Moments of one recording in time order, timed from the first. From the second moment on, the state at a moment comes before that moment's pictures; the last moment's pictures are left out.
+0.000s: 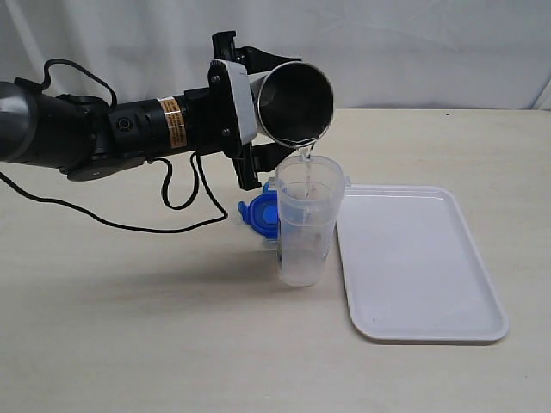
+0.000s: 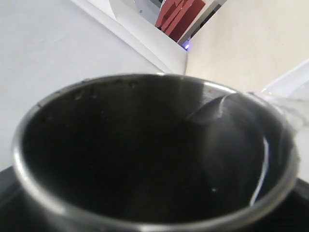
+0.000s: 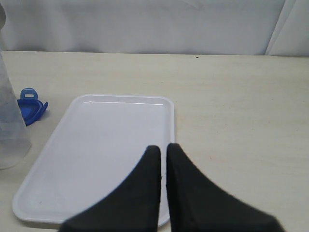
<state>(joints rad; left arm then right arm) -0.43 1.99 -1.13 0.91 -0.90 0.40 0.06 0.00 0.00 -0.14 0.36 0.11</state>
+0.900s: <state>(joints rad) -0.43 1.99 -1.13 0.91 -0.90 0.52 0.06 0.00 0.00 -0.14 0.36 0.11</state>
